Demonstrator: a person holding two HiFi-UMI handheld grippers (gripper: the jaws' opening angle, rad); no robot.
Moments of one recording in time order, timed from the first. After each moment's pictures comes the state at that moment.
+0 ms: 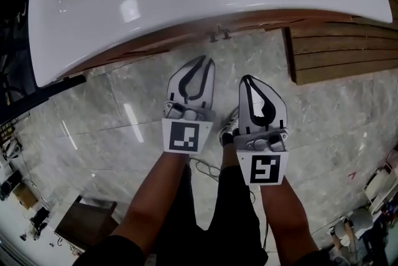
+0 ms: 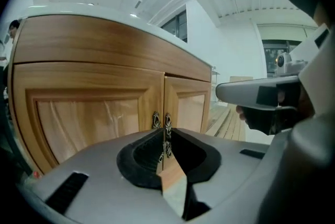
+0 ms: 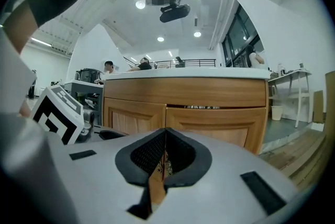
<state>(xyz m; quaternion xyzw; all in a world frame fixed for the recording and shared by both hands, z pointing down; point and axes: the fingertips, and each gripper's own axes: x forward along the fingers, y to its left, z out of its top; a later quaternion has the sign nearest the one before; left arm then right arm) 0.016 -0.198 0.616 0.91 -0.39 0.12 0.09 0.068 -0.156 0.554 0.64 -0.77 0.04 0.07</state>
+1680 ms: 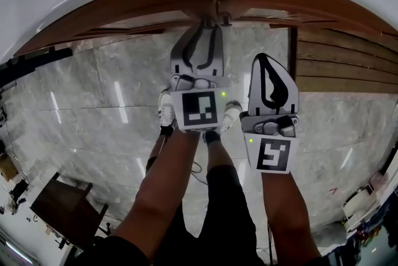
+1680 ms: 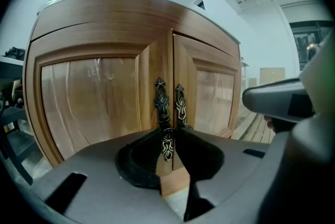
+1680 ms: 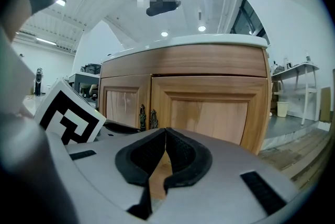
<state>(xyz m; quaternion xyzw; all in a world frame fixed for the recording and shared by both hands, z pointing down) 0.039 -0.242 0.677 0.84 -0.53 0.14 0.07 0.112 -0.179 0.625 0.61 -0.78 0.04 0.08</state>
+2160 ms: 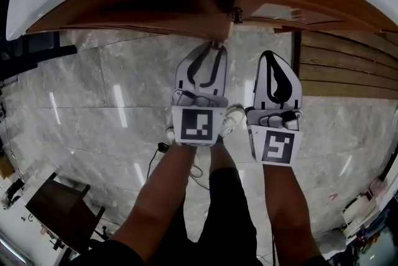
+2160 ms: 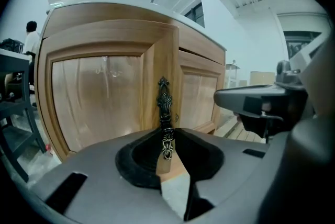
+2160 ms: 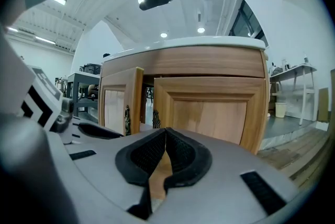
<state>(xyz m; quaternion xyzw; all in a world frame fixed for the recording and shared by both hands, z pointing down) 0.018 -0.189 0.674 0.86 -0.48 0.14 0.09 0.098 -0.171 0.625 0.62 -0.78 0.04 0.08</state>
